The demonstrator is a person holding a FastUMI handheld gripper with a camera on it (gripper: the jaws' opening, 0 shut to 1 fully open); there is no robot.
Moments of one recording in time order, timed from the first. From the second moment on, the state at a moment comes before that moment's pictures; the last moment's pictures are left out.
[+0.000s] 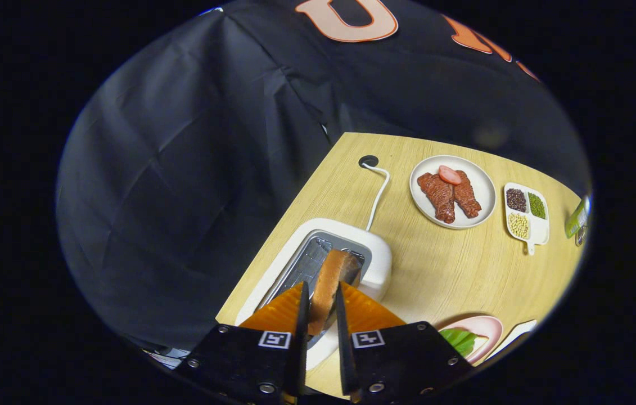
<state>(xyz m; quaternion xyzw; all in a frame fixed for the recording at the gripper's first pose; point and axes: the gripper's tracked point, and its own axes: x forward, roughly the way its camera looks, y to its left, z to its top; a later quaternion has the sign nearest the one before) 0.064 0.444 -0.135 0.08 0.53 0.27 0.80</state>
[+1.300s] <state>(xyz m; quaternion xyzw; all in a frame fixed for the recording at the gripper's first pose) 0.007 0.305 -0.076 0.18 0.42 0.32 0.83</state>
